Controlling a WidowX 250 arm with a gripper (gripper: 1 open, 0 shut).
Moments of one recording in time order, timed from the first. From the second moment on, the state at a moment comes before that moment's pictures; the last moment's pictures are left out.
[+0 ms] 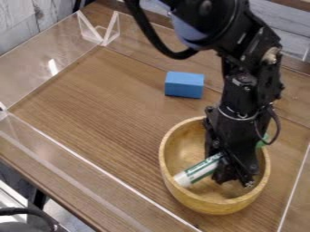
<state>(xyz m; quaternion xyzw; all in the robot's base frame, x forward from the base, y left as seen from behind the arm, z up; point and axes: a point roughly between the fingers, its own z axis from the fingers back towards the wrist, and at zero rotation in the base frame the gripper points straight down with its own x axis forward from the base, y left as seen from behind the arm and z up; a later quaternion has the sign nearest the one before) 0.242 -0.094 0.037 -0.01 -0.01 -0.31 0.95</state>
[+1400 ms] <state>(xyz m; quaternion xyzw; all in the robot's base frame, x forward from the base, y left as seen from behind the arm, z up) 0.249 -0.078 0.132 0.02 -0.01 -0.27 0.96</state>
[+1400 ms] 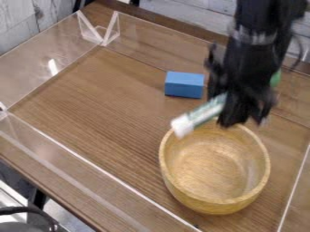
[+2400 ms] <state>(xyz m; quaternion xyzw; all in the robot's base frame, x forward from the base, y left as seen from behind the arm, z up) 0.225 -0.069 0.170 0.04 -0.06 -0.14 0.99</state>
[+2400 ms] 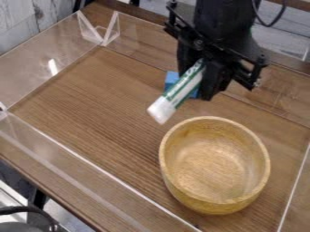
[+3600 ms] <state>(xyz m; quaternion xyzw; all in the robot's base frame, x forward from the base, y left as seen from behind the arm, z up) 0.219 -0.066 0.177 0.03 -0.08 -0.10 0.99</state>
